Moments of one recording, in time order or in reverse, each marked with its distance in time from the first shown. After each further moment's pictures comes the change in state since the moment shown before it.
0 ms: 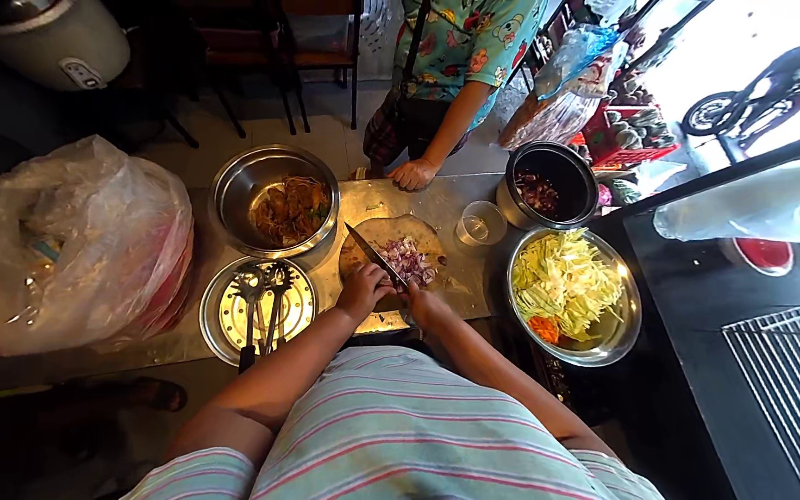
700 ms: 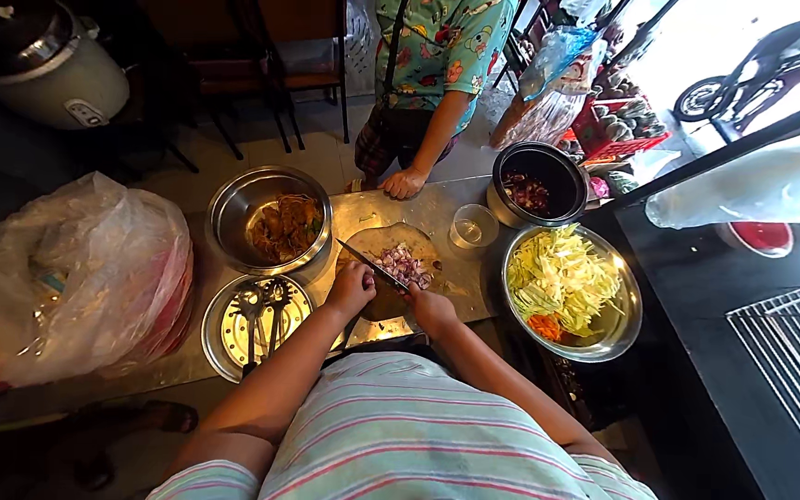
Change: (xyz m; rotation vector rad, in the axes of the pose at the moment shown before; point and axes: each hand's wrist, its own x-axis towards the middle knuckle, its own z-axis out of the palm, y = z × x) left_hand 0.014 0.009 -0.034 0.005 -0.034 -0.180; right_hand -0.010 0.003 -0.011 -0.059 0.099 0.025
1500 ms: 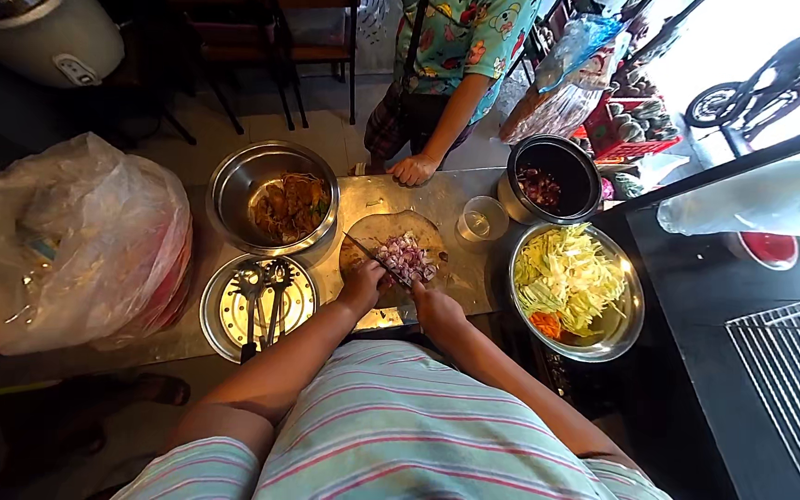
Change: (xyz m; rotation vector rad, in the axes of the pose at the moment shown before) left_hand -0.008 -0.002 0.025 0.034 -0.056 0.140; right_hand -0.032 -0.018 -0.004 -0.092 -0.033 0.000
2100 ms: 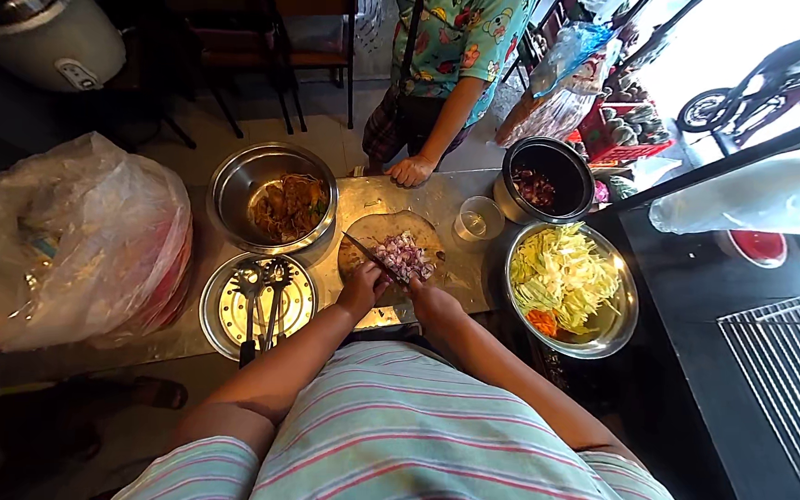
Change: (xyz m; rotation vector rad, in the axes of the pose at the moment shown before) left_hand -0.010 -0.008 0.014 -0.051 0.133 0.073; right_hand -0.003 0.000 -0.008 0.017 -0.034 -0.038
